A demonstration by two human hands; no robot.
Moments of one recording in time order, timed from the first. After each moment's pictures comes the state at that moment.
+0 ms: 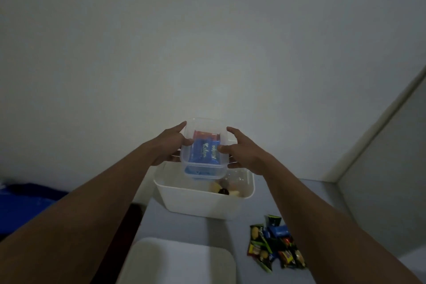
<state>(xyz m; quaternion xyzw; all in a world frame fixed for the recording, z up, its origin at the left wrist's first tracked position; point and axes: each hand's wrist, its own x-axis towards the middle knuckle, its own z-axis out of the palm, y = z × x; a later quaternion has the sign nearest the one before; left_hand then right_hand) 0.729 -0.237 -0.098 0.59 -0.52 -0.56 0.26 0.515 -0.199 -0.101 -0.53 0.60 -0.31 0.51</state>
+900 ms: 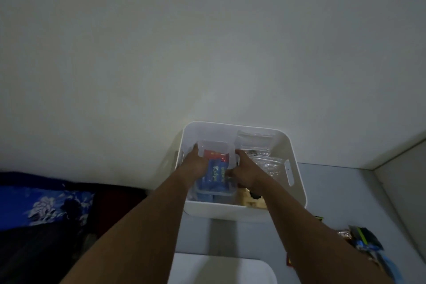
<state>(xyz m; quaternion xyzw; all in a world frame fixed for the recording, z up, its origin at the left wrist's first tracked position) 0.739 -0.316 -0.244 0.65 -0.52 -0.52 0.18 0.584 -0.288 -0.260 -0.44 0.70 -0.23 0.51</state>
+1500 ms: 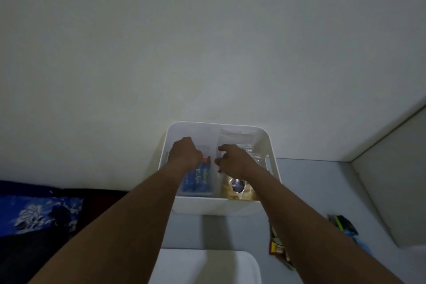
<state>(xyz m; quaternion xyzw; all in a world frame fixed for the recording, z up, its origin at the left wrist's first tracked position) 0.717 -0.321 -0.227 0.67 -0.65 -0.33 0.13 0.570 -0.281 -0.220 -0.59 0.72 -0.13 0.35</state>
